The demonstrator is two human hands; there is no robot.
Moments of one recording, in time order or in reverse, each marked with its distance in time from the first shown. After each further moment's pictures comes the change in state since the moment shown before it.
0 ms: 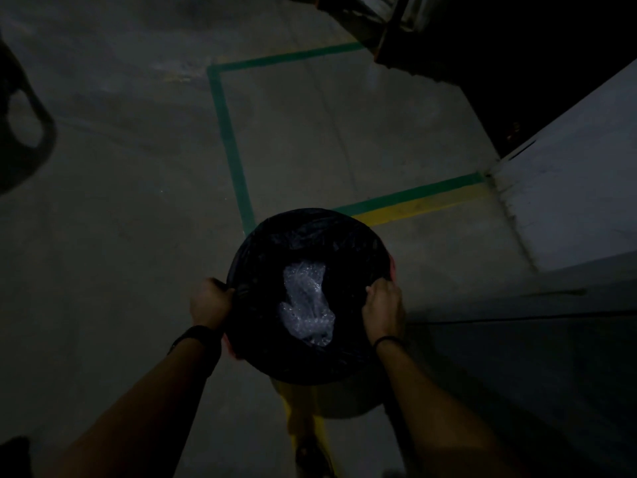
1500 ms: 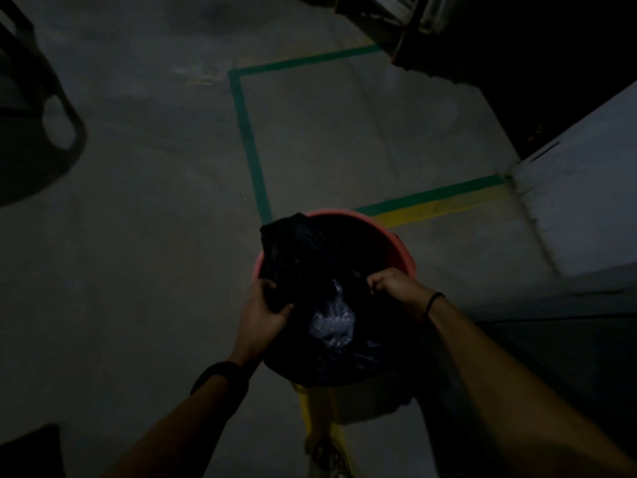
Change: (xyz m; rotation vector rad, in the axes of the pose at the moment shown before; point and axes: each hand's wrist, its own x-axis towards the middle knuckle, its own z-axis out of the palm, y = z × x) left_hand -0.062 0.005 0.010 -0.264 -0.099 0.267; right_hand 0.041 -0.038 -0.054 0.460 -0.853 0.038
